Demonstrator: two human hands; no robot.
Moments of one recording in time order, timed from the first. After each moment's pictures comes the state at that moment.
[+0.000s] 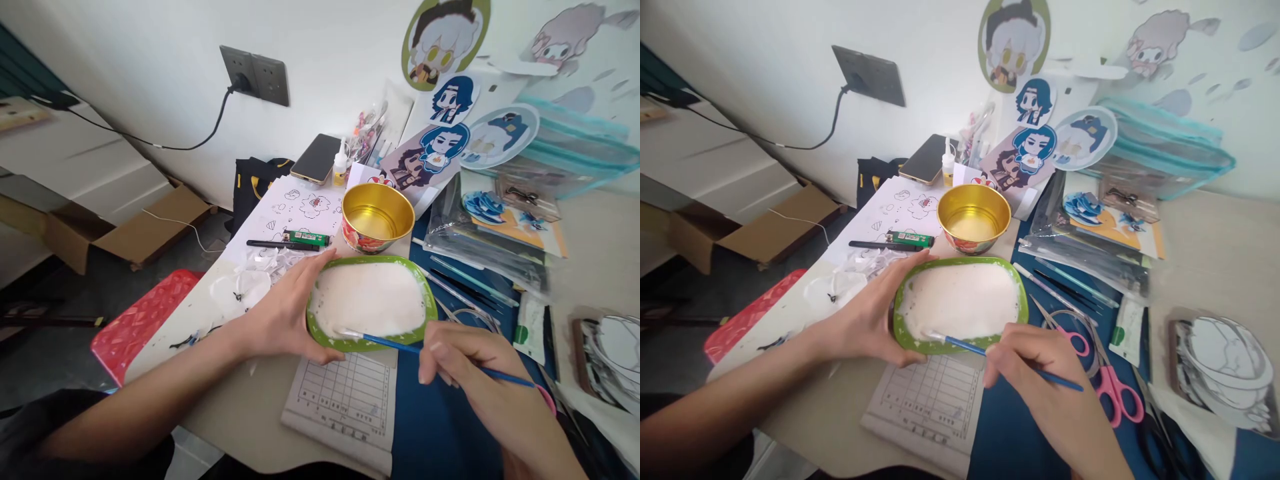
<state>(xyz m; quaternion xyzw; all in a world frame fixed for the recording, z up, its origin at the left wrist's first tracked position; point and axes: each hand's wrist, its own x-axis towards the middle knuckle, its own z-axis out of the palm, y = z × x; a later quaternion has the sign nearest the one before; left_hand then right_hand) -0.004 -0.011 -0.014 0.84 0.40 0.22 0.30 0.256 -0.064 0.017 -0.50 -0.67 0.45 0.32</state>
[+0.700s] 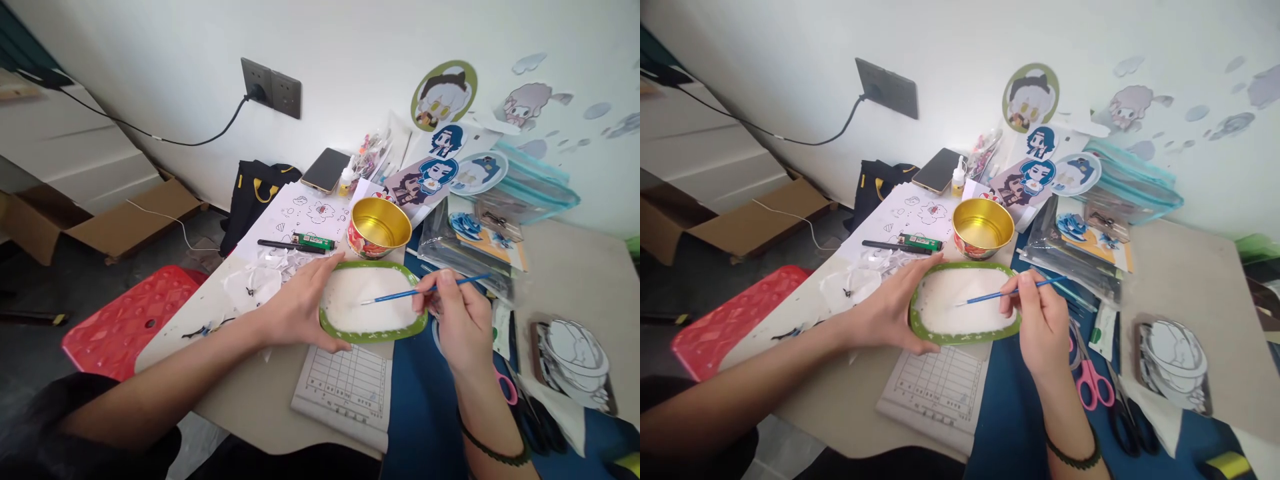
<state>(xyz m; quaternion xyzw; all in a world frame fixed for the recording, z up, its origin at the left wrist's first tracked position) -0.004 -0.011 -0.020 0.84 0.38 0.25 0.28 0.219 -0.036 0.015 -0.53 -0.56 0.38 0.52</state>
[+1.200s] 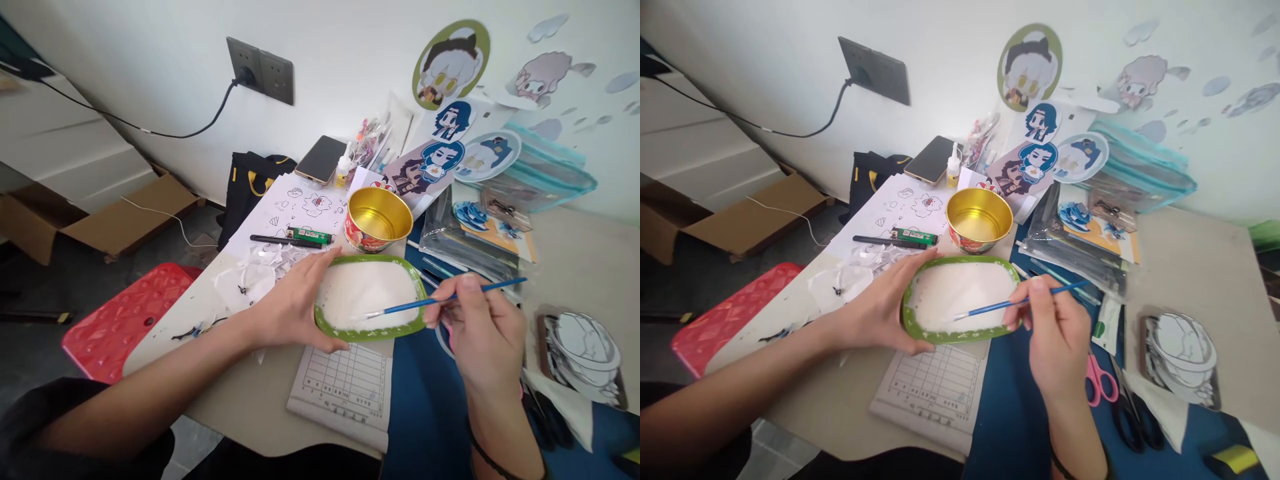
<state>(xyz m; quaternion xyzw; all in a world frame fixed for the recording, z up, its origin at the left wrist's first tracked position) -0.004 -0.011 -0.021 0.84 0.39 0.24 0.29 0.227 -0.045 0.017 -0.55 -0.53 0.36 0.54</state>
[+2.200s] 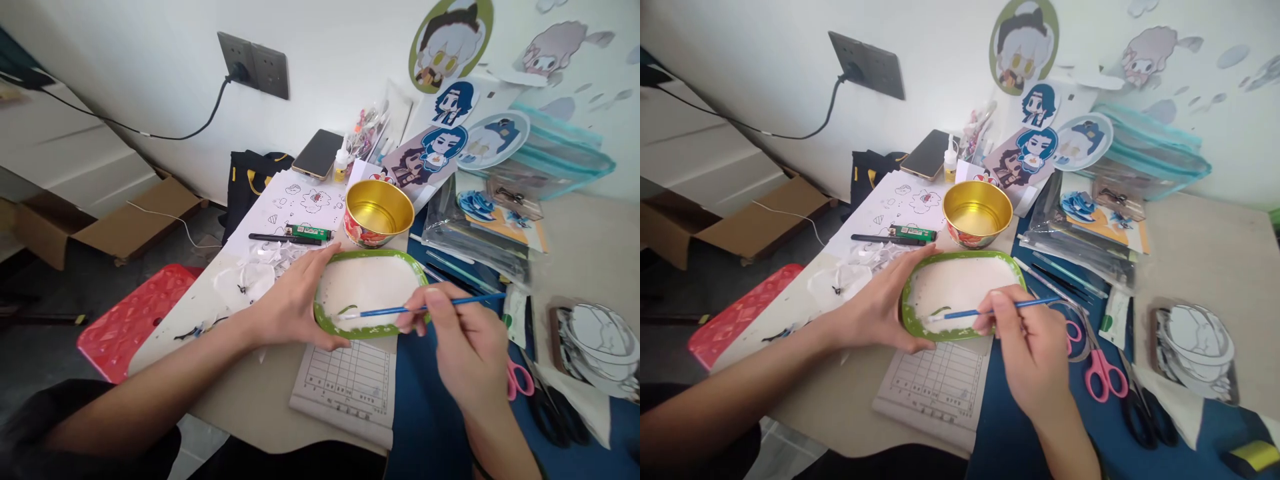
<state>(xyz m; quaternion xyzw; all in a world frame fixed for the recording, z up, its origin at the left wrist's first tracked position) -0.004 -0.010 -0.019 0.85 0.39 0.23 0.28 0.218 -0.055 0.020 -0.56 -0.60 0.30 0.49</state>
